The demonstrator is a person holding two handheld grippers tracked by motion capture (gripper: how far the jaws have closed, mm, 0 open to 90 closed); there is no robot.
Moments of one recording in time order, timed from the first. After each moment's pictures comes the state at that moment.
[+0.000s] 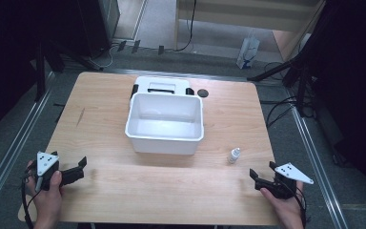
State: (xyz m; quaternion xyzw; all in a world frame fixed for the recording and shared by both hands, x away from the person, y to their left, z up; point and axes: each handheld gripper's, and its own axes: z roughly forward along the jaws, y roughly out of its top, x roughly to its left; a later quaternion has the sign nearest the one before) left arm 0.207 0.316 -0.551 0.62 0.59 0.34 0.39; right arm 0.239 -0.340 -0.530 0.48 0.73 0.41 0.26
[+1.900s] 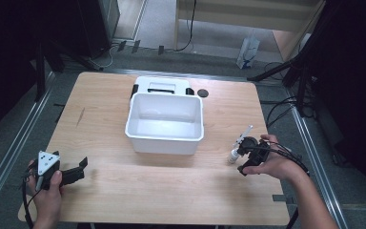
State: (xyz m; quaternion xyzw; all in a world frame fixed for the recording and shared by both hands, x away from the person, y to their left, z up) left arm 0.209 0.316 -0.551 0.63 0.58 0.33 0.39; right arm 0.323 -0.246 -0.458 0.31 0.95 0.03 0.11
